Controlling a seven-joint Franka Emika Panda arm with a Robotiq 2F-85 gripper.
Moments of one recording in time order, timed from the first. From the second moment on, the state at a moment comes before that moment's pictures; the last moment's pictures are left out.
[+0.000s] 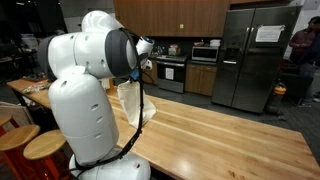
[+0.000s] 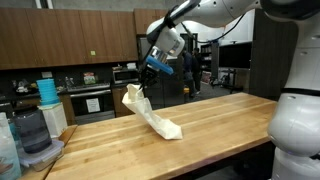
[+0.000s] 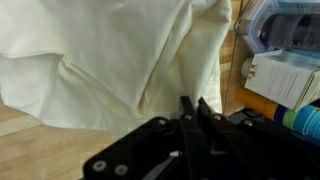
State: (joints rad) arm 0.28 -0.08 0.25 -2.02 0.62 2.23 0.20
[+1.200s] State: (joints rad) arm 0.11 -0.09 0.09 -2.32 0.72 2.10 -0.14
